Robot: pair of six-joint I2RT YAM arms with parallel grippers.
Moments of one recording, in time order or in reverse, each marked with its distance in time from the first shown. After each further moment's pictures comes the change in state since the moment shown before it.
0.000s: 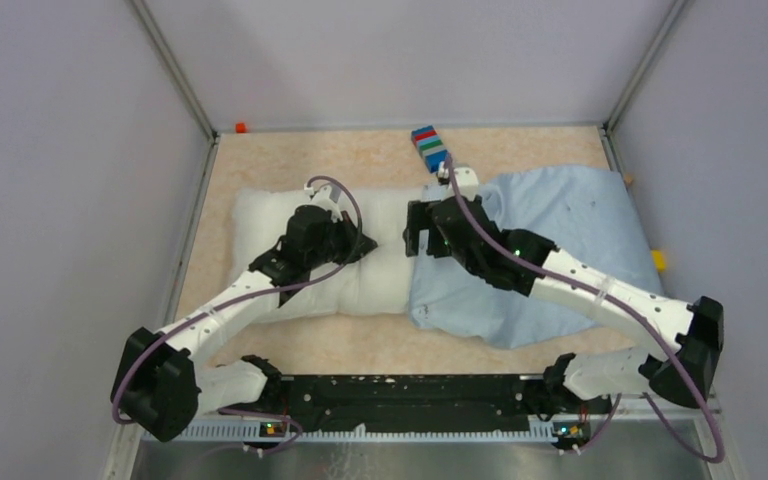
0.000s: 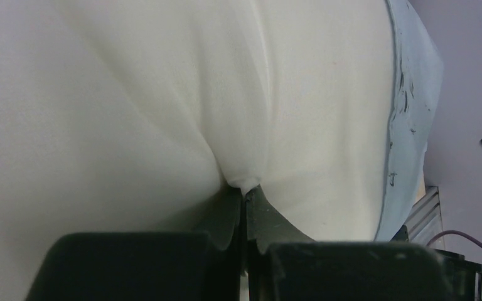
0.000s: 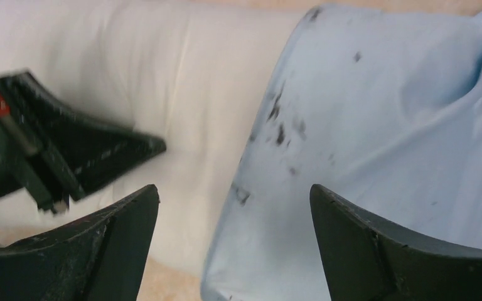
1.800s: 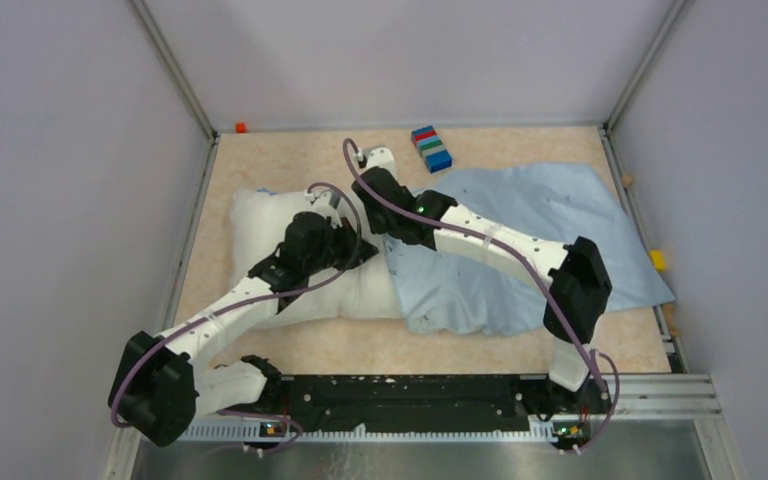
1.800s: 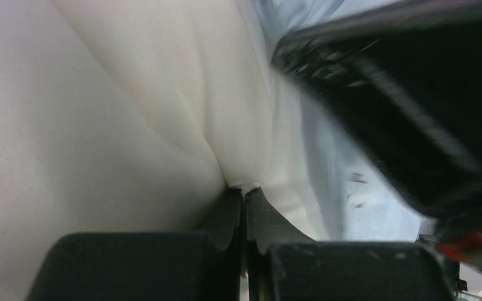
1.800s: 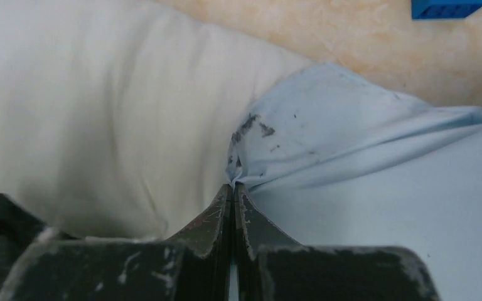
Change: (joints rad) left arm -0.002 -0.031 -0.072 0.058 0.040 -0.010; right arm -0.031 0.577 0.557 -0.075 -0.006 -0.197
